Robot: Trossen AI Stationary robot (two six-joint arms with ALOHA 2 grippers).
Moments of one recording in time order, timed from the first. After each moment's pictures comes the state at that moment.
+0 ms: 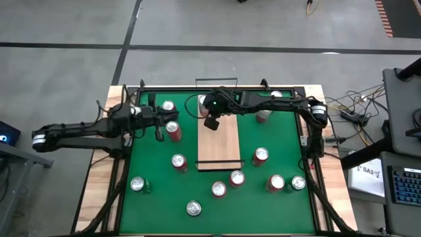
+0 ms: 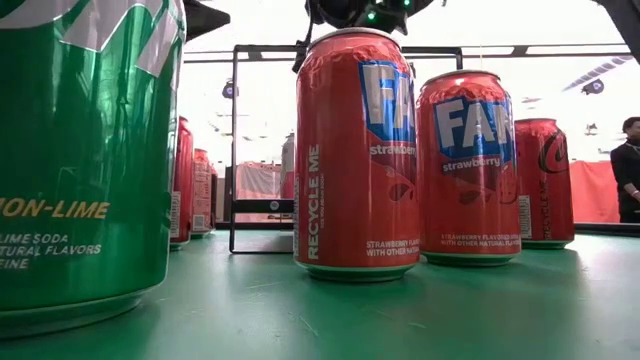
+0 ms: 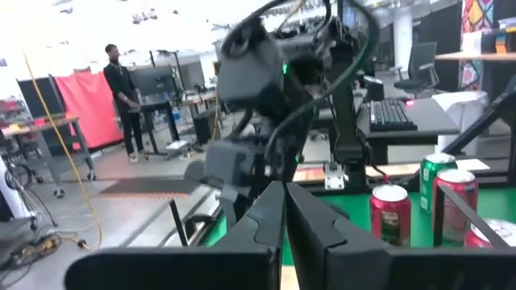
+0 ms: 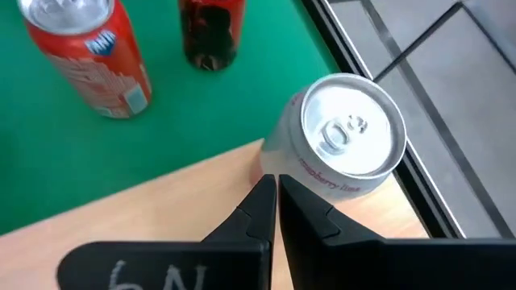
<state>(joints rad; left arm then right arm) 0.21 0.70 0.48 0.32 -0.02 0.18 -0.23 1.91 1.67 -0.59 0.20 0.00</state>
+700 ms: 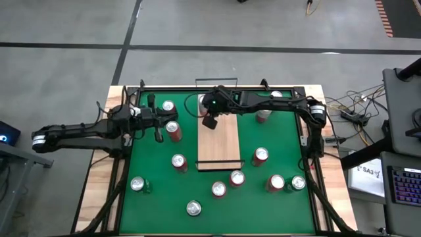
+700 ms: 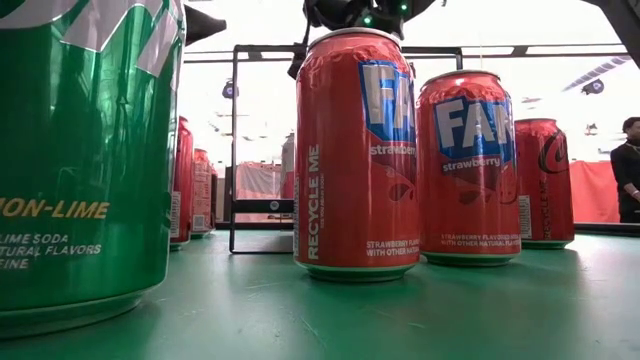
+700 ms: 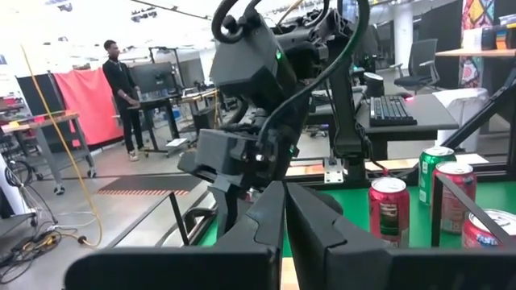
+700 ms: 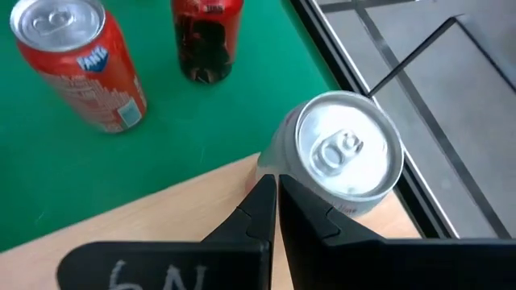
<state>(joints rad) 0.21 0.68 0.45 0.32 -0.02 0.17 -0.24 1.92 1.66 -0.53 0.21 0.00</state>
